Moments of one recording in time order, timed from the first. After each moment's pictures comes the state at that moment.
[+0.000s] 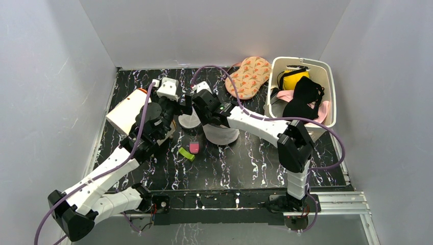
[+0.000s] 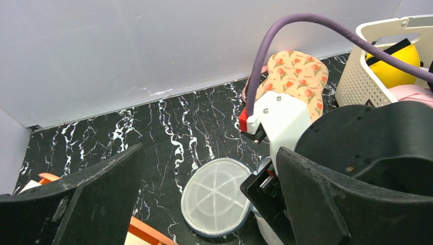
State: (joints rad) left arm -0.72 0.97 0.93 0.03 -0.46 0.09; right arm 0.88 1.88 1.60 -0.54 0.39 0.21
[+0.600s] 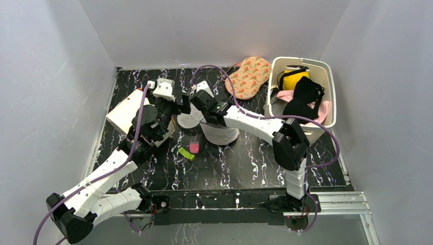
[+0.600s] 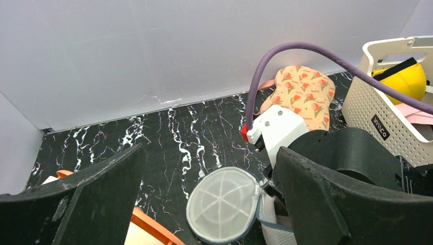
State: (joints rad) left arm -0.72 0.94 0.90 0.08 -0.49 0.10; right arm 0.89 1.95 1.64 -0.59 0.53 0.20
